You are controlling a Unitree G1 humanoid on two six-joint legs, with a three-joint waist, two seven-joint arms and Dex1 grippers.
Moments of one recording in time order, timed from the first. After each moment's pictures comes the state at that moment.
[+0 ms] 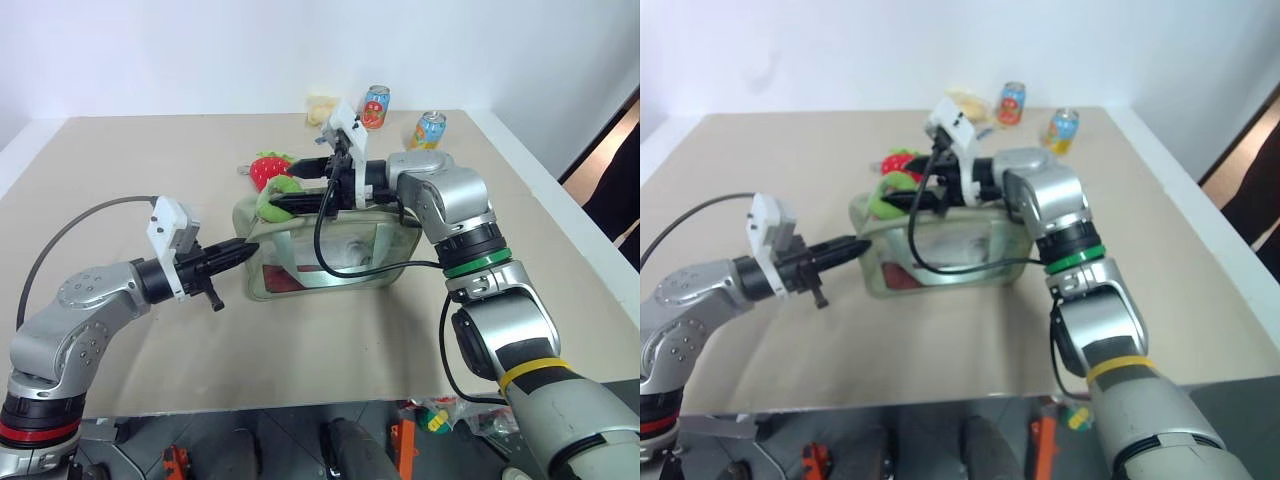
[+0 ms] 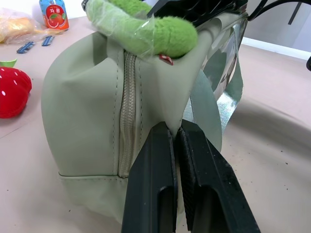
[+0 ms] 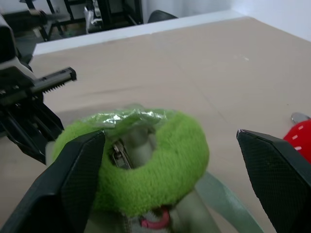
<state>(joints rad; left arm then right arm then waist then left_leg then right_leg) -0.30 0.66 0.16 -0.40 -0.70 0.67 -0.75 -1.19 -0.31 0.19 0.51 0.29 0.59 1.09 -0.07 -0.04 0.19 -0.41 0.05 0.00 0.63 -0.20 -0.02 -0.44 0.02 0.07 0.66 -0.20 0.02</state>
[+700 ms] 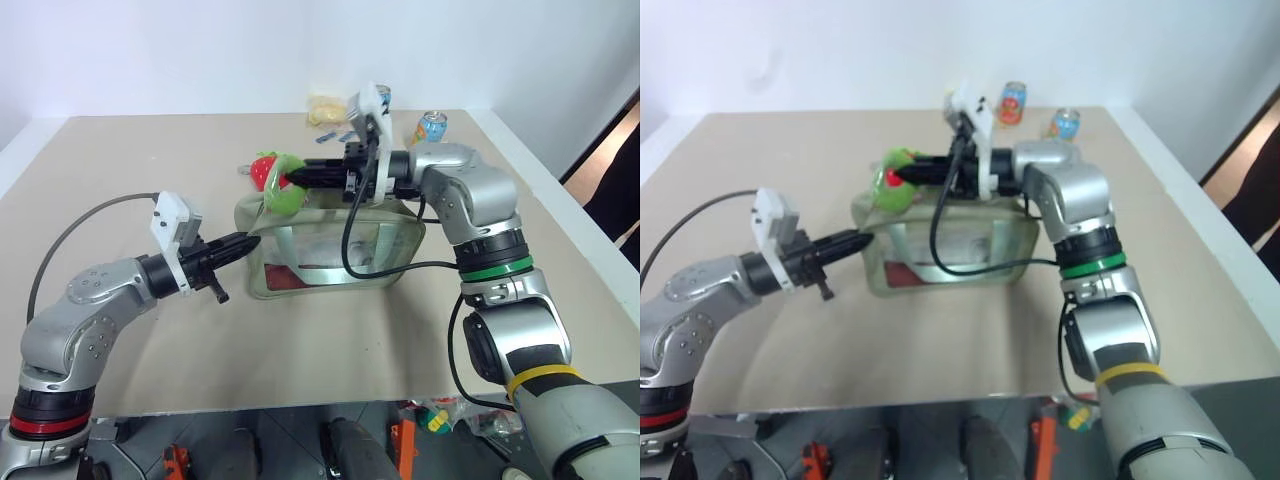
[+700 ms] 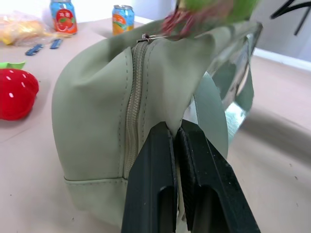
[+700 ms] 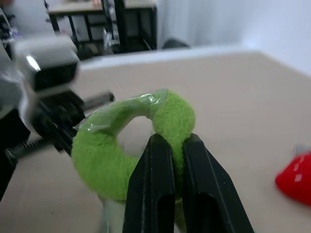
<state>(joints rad) -0.34 0.60 0.15 -0.36 -0.69 0.68 -0.70 -1.15 -0.37 0.10 0.33 0.38 0.58 1.15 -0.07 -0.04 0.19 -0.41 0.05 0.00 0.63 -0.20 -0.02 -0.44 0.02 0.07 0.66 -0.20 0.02</state>
